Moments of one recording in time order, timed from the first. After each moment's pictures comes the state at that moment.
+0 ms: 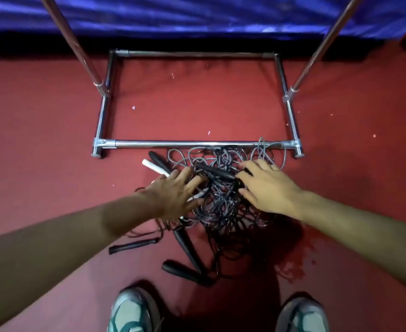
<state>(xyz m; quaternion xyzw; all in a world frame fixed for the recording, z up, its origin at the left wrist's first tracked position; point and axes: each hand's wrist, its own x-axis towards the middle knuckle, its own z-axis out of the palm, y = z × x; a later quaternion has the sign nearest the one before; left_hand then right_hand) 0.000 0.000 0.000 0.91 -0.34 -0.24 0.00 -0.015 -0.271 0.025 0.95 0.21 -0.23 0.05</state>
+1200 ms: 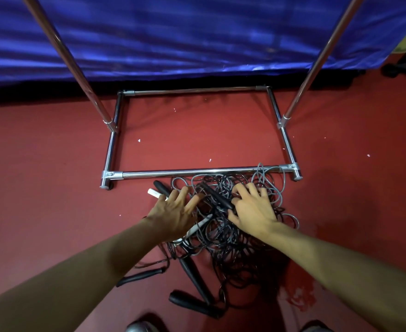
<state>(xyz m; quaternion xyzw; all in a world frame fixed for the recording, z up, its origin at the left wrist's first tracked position) 0.008 0.010 -0.010 0.93 -0.32 -0.18 -0.06 -0.018 -0.242 -0.030 0.99 0.12 -0.10 0.01</state>
